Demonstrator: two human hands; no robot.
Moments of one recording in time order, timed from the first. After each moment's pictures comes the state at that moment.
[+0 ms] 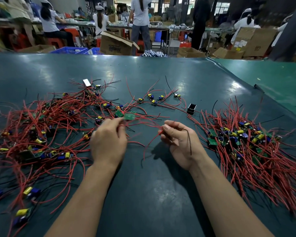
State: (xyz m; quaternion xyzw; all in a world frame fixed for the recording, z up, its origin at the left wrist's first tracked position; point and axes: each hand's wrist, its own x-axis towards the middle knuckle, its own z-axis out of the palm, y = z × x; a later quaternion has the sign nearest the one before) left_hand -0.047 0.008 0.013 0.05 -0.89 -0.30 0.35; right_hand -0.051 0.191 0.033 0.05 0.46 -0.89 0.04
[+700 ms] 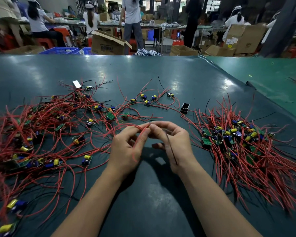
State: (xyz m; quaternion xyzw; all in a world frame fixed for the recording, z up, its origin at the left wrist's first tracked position) left_hand -0.042 0.053 0.009 -0.13 -0.77 -0.58 0.23; right_hand -0.046 0.182 0.028 0.01 0.60 -0.80 -0.04
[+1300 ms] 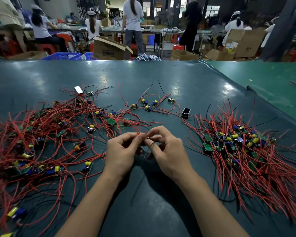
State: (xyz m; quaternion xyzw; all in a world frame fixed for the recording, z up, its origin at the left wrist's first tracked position) left_hand -0.051 0.046 0.008 -0.05 -0.68 -0.71 0.14; right_hand -0.045 0.185 0.018 -0.12 0.84 -0.52 -0.13
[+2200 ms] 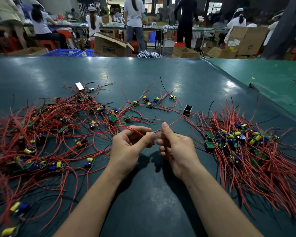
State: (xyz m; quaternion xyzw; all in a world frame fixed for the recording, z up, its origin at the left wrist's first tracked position) left_hand -0.044 0.052 0.017 -0.08 -0.63 -0.77 0.09; right_hand -0.049 0.183 0.030 0.13 0.55 -0.82 0.04
